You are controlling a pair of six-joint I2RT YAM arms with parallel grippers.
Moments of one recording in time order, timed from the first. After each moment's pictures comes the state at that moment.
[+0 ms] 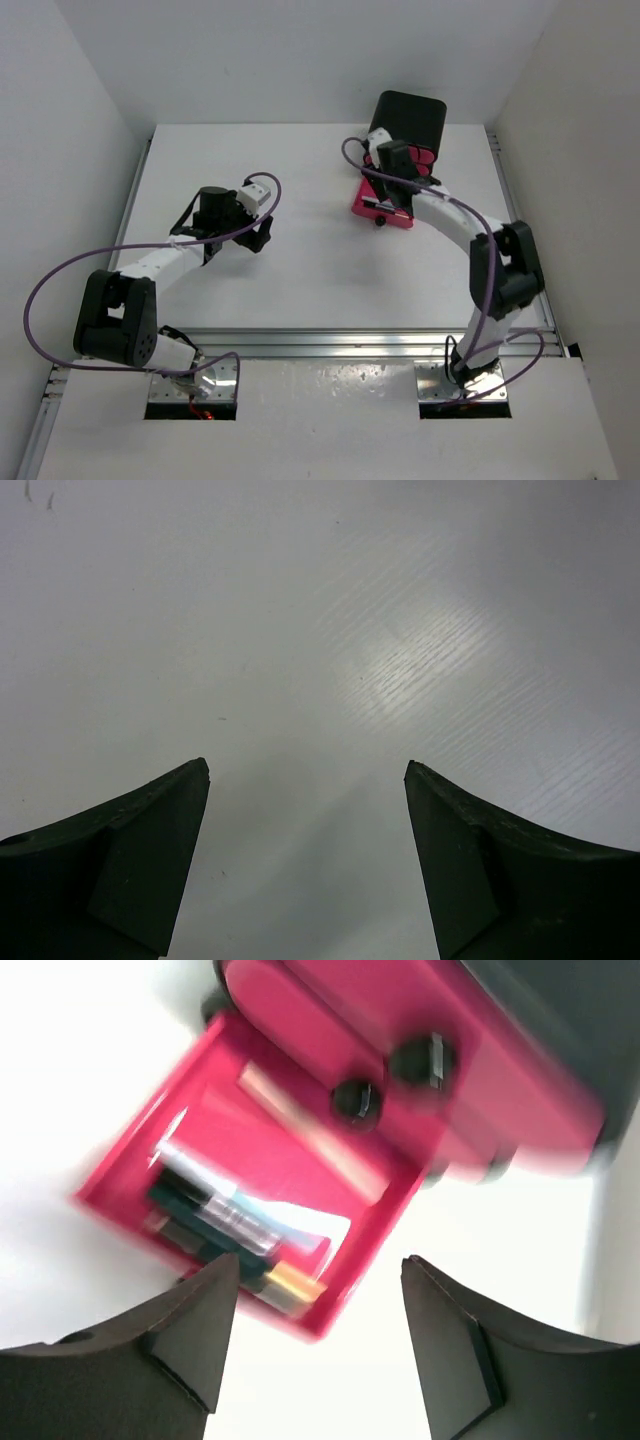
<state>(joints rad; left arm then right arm) -0.20 1.42 0.78 0.00 0.33 0.30 0.39 1.82 1.32 -0.18 0.38 -0.37</state>
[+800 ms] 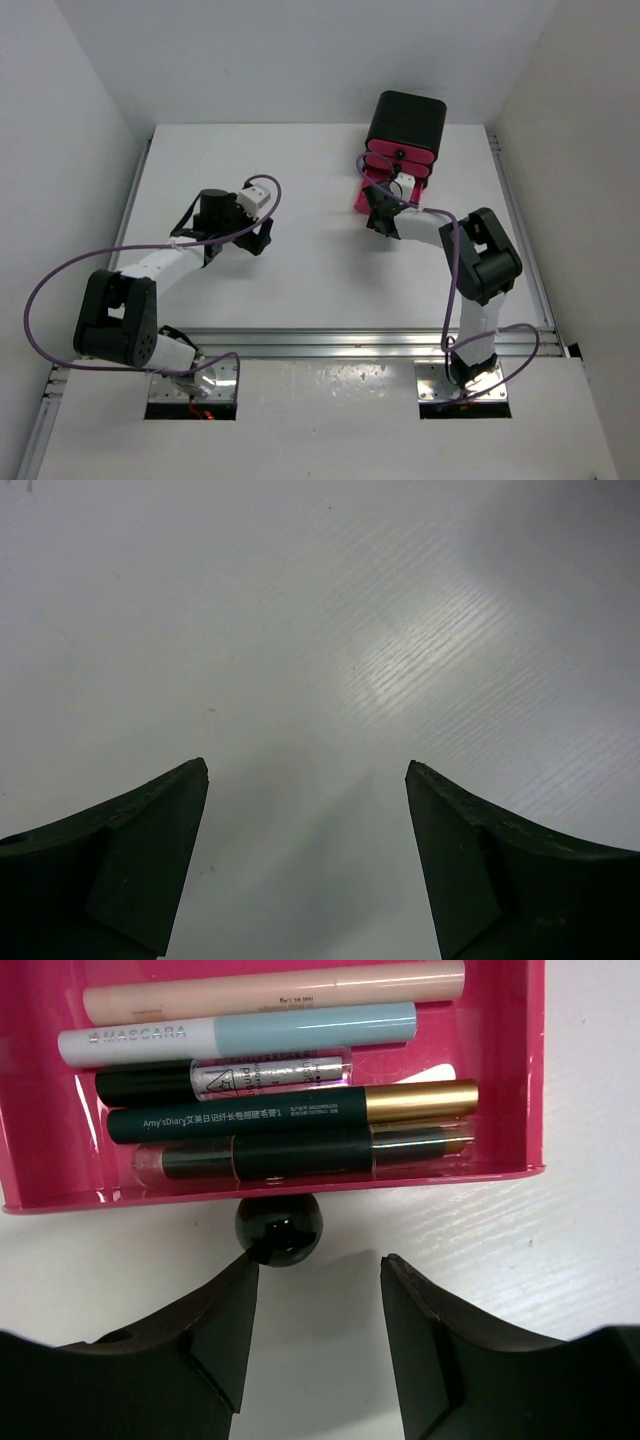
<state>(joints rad) -0.20 1.42 0.76 0.01 0.33 0.30 0.43 1.93 1.09 -0.13 0.54 0.65</state>
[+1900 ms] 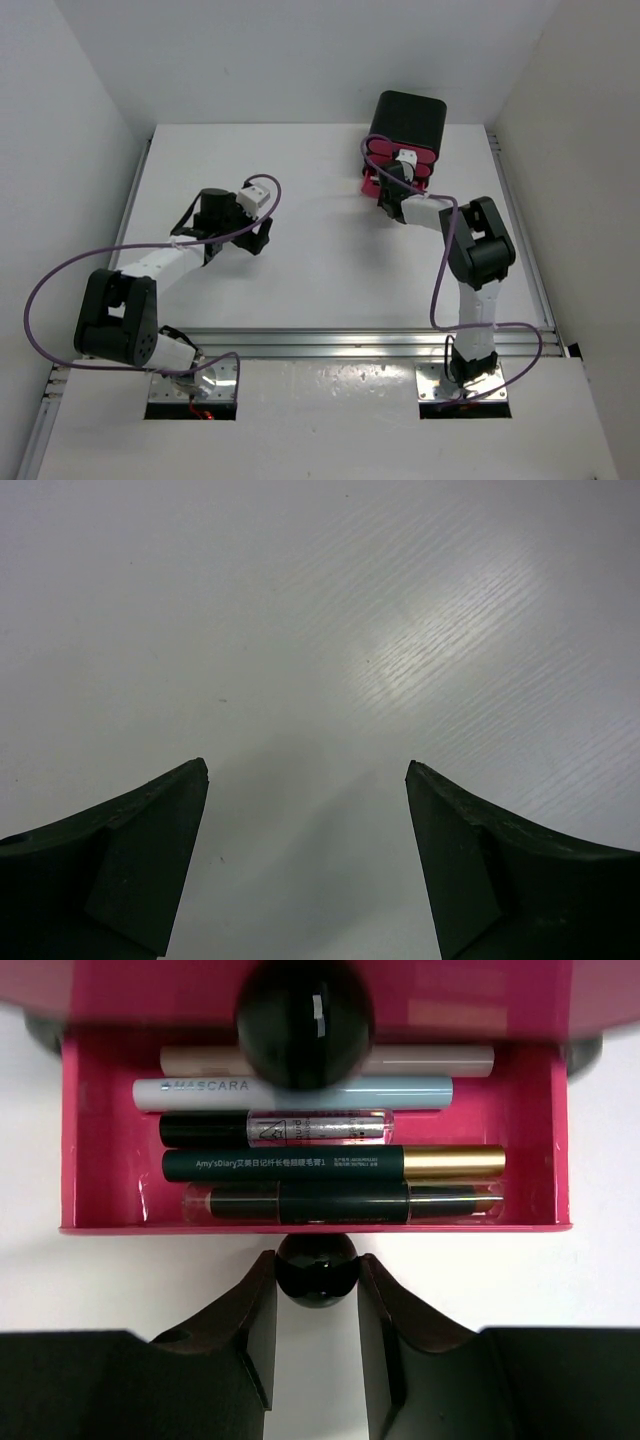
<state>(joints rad) -0.20 1.42 0.77 0.00 0.30 0.30 0.33 2.04 1.21 0.07 0.47 0.39</state>
